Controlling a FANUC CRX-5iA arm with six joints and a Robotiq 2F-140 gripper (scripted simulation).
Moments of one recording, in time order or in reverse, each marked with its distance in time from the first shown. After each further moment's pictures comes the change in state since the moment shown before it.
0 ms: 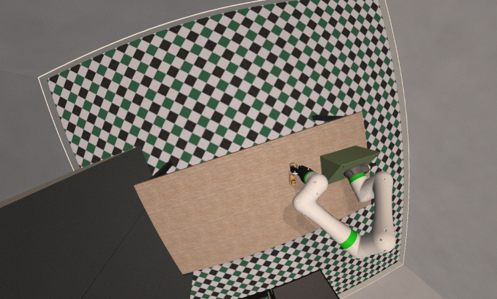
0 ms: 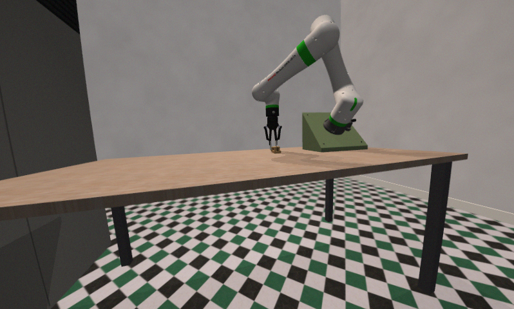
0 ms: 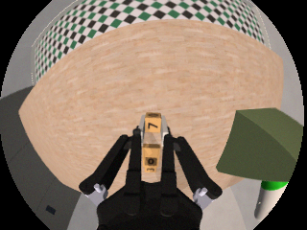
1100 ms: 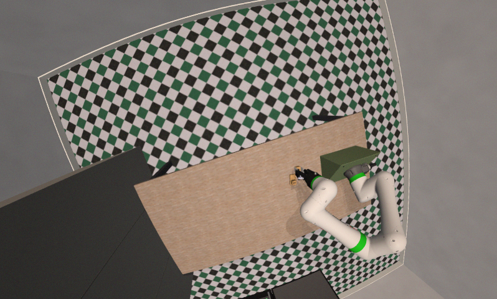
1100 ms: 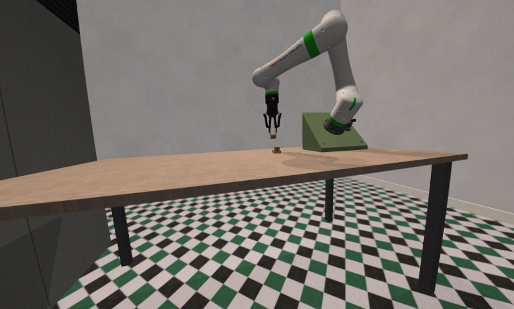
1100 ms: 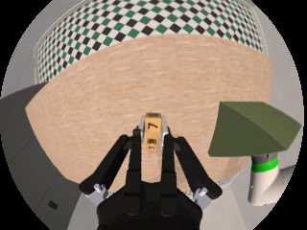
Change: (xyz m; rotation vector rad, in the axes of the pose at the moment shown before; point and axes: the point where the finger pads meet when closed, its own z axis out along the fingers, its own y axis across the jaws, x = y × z) arm 0.000 0.000 -0.089 0.000 0.001 0.000
